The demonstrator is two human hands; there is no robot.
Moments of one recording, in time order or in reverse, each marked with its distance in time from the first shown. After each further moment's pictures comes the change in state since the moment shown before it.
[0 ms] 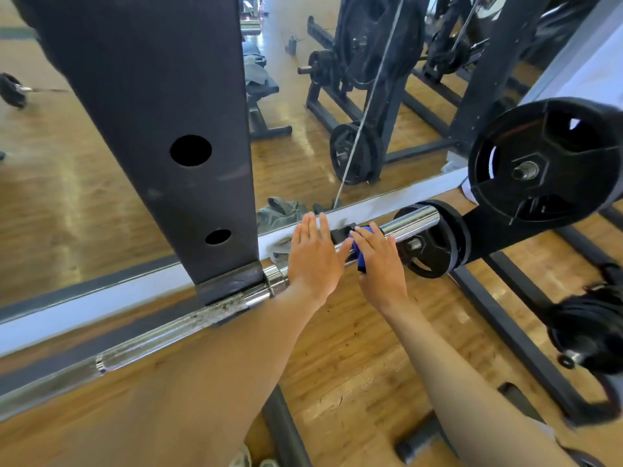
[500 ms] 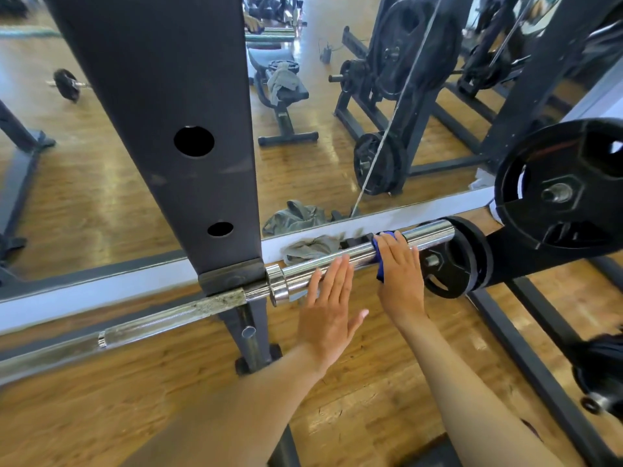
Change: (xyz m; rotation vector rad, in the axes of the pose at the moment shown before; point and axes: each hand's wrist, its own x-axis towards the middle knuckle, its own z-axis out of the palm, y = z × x) left_hand -0.083 0.022 0.052 0.070 0.181 0.139; right_hand -0.001 0.029 -0.005 -0.053 0.041 -0.008
